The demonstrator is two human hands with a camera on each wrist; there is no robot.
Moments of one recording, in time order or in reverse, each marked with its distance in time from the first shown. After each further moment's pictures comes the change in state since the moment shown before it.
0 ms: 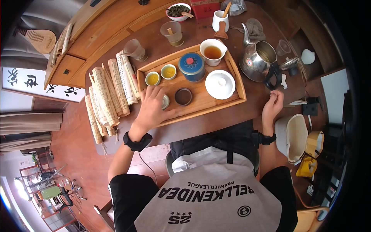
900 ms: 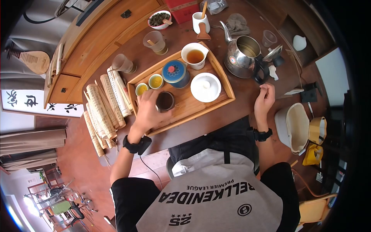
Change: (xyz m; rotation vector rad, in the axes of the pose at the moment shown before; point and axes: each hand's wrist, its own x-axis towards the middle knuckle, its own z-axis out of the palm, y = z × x) left_hand 0.032 0.009 0.009 -0.097 -0.039 0.022; right_hand 0.003 -0.016 0.002 -0.017 0.025 -0.043
